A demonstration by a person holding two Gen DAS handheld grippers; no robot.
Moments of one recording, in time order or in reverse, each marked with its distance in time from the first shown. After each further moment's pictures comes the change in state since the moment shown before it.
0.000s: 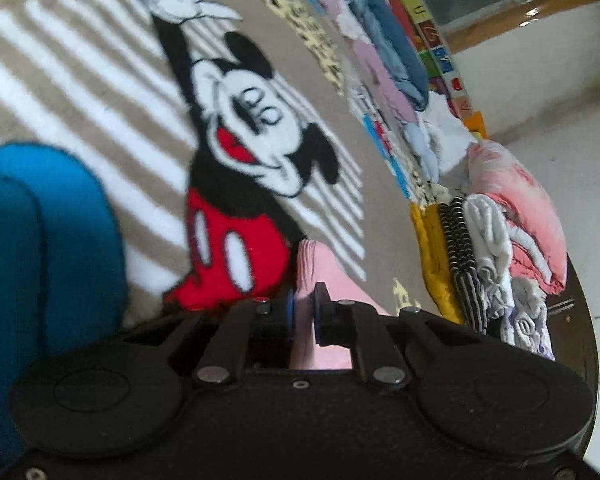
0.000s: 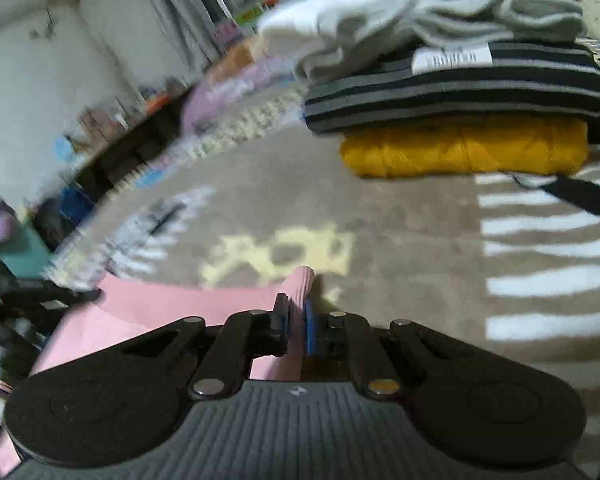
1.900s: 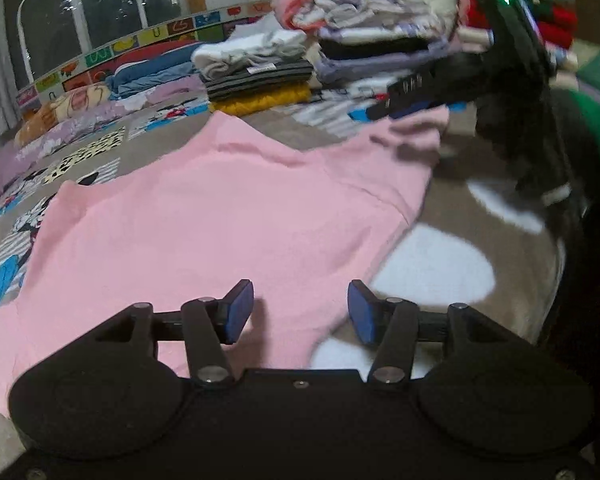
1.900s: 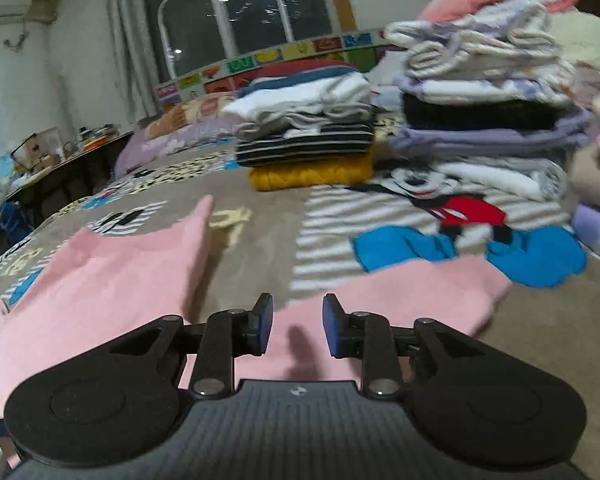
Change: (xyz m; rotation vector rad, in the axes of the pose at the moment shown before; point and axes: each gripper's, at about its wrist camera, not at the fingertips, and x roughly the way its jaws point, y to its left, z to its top) left arm -0.065 -0.179 -0.393 1.149 -0.098 0.289; right arm -0.182 0.022 -0.126 -0.075 -0.263 -0.282
